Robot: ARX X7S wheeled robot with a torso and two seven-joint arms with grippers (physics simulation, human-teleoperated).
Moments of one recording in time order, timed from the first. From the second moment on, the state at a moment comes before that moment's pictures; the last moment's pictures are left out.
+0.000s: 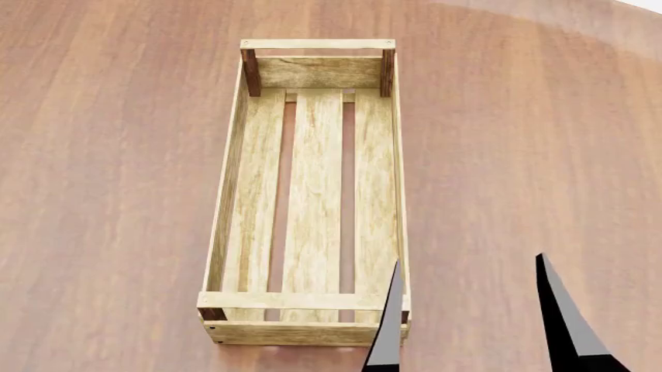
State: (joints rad) left arm 0.24 -0.40 -0.26 0.40 -1.06 -0.62 -0.43; right arm -0.06 0.42 -0.24 -0.74 0.21 0.02 0.38
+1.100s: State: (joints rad) left arm 0.25 -0.39 -0.20 0.34 -0.99 -0.59 -0.42; right arm -0.05 0.43 -0.25 -0.72 0.21 0.02 0.39
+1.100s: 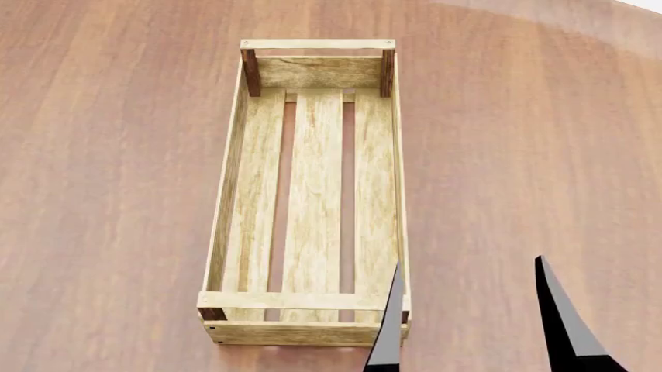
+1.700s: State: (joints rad) left arm 0.25 -0.39 -0.16 0.32 -0.95 -0.57 -0.40; right arm -0.06 0.43 -0.26 -0.72 0.21 0.01 0.40
